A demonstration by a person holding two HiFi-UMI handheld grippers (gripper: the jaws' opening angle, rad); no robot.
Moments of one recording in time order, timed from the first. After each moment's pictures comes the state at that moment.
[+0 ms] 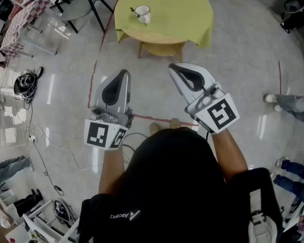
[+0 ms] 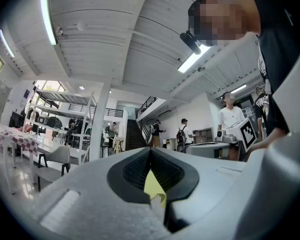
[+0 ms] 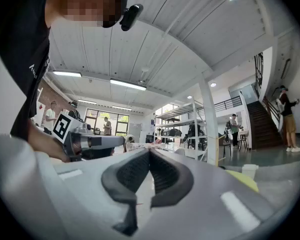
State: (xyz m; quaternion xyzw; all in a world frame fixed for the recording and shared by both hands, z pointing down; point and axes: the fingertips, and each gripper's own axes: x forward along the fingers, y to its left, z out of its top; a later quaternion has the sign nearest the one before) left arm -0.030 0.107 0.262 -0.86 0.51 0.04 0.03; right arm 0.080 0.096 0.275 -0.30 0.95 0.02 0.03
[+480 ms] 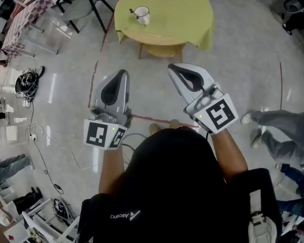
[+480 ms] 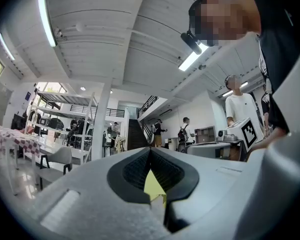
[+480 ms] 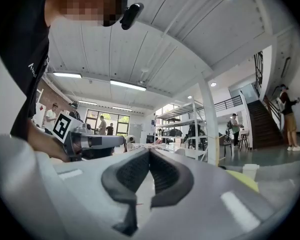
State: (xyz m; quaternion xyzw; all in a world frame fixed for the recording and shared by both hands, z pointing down) left arm -0.020 0.093 0.263 -0.85 0.52 0.04 0.03; right arm 0.091 0.081 0.278 -0.29 0.96 0.02 0.03
